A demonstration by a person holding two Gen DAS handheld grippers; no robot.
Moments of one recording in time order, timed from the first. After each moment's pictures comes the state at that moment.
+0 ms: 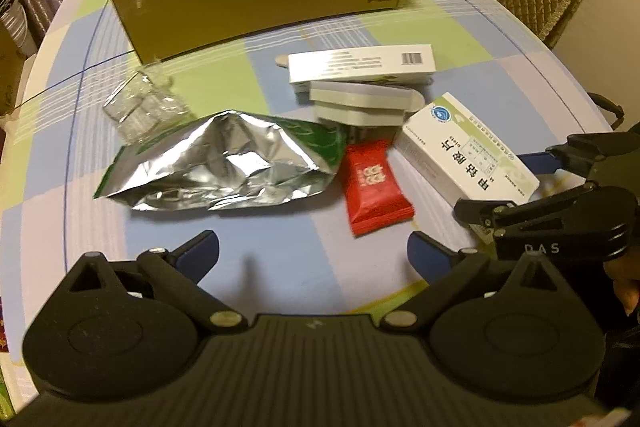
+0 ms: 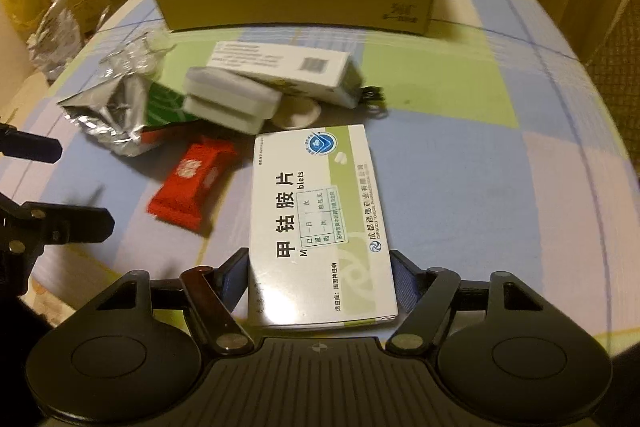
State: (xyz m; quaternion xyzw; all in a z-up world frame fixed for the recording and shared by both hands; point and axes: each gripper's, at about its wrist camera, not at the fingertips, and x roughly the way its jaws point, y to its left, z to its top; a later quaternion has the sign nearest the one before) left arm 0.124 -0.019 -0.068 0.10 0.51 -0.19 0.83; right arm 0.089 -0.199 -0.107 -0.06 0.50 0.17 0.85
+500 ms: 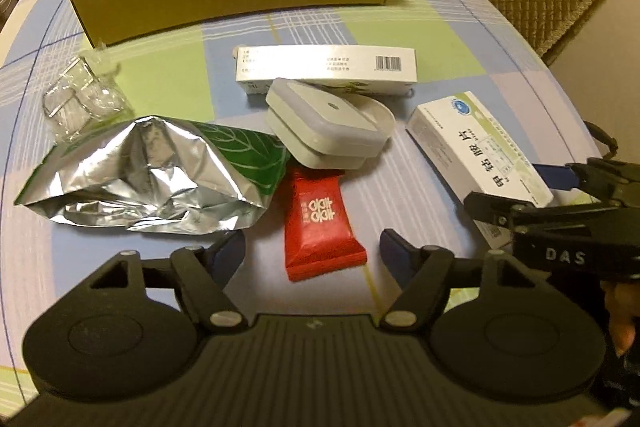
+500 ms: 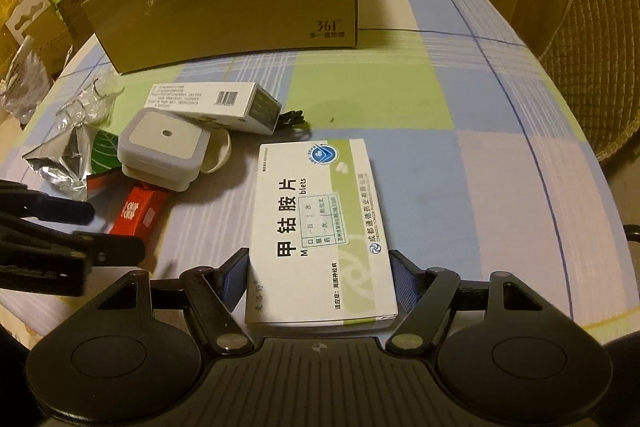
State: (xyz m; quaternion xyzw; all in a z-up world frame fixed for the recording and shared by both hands) left arm 0.151 -0.056 -0.095 0.05 0.54 -0.18 0.82; right arm 0.105 -0.237 -0.096 -0.02 0.49 0.12 0.86
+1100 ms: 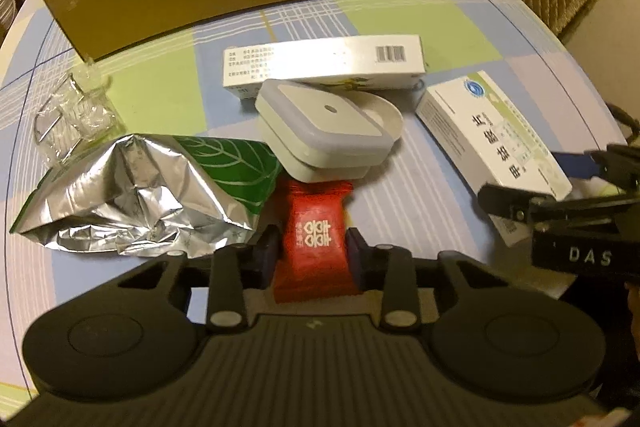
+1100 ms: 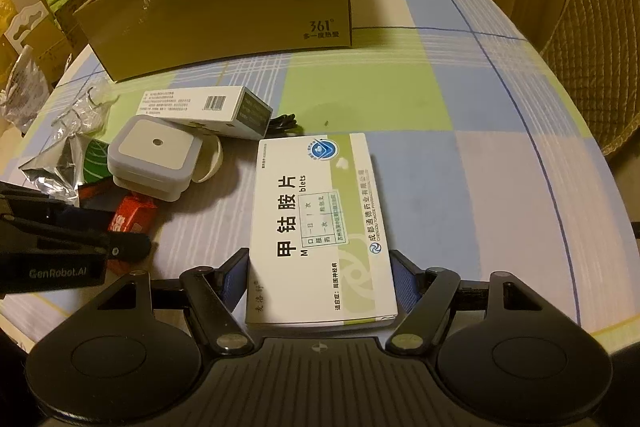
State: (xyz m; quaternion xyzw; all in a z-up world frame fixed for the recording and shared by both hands) left arm 0.159 -0.073 -0.103 0.09 0.54 -0.18 0.82; right arm 0.113 -0.244 -0.100 0.00 0.49 0.13 0.86
